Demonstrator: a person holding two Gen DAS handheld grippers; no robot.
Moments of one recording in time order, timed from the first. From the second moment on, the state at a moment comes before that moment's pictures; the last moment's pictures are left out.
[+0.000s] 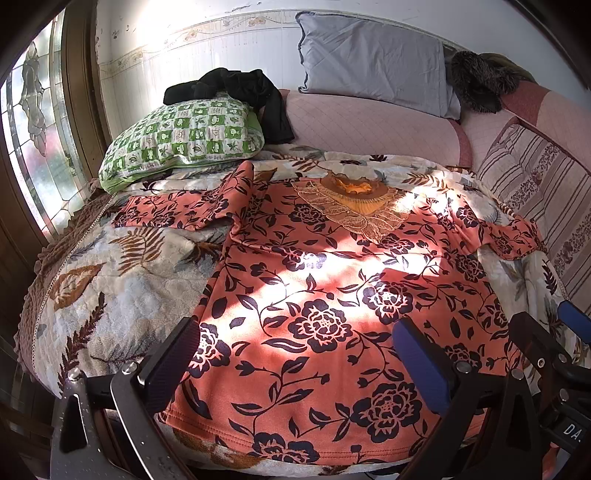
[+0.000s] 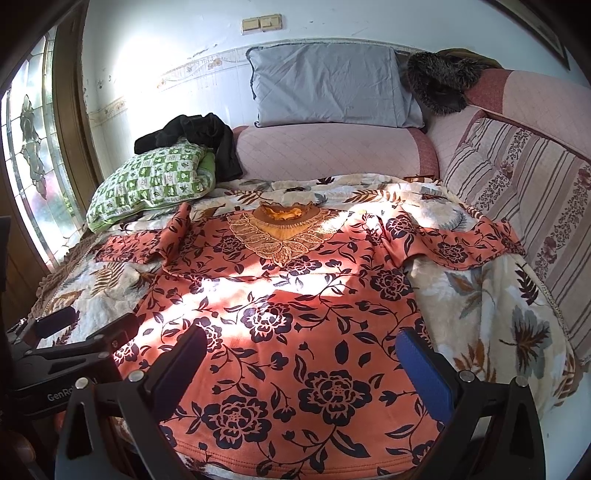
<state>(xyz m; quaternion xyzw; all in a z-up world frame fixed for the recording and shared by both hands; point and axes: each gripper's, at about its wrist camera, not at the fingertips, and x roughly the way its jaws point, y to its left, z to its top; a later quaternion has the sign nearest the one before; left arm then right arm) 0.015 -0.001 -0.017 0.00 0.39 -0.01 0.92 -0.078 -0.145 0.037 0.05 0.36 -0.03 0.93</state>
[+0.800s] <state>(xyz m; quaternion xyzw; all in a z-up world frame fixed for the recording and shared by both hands) 0.028 0.022 -0.032 -0.03 0.41 -0.01 0.91 -0.070 -0.158 0.026 0.08 0.38 0.00 0.92</state>
